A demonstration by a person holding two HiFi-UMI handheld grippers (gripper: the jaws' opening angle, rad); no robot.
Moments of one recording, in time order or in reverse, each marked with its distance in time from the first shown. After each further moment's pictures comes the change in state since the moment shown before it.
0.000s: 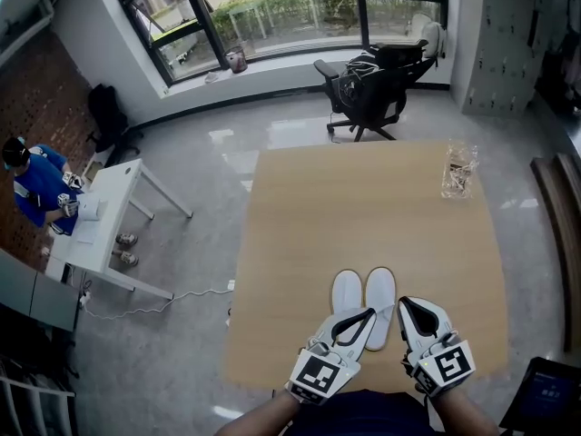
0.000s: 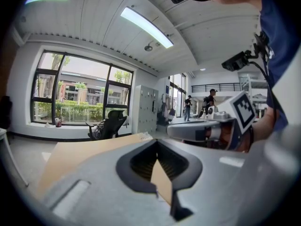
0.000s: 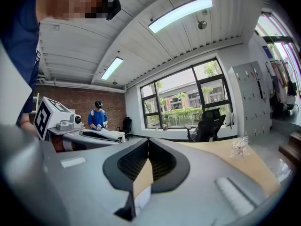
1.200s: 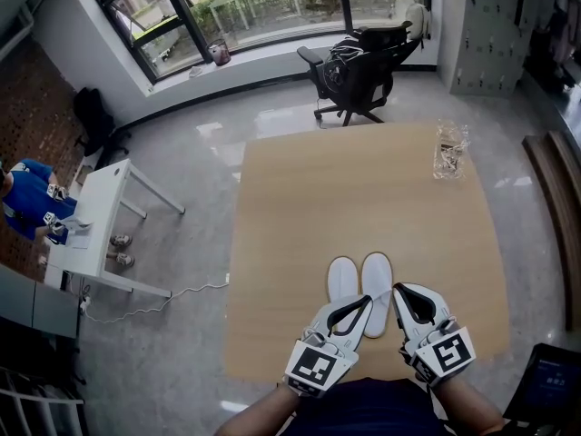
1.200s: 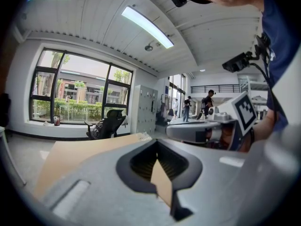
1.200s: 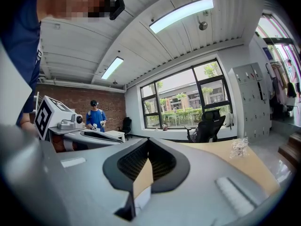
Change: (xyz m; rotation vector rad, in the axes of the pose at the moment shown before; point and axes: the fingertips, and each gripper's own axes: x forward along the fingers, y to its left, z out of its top) left arm 0.001 -0.002 0.005 -0.011 -0.004 -0.018; right arm -0.001 0.004 0.003 -0.016 -0.003 0.002
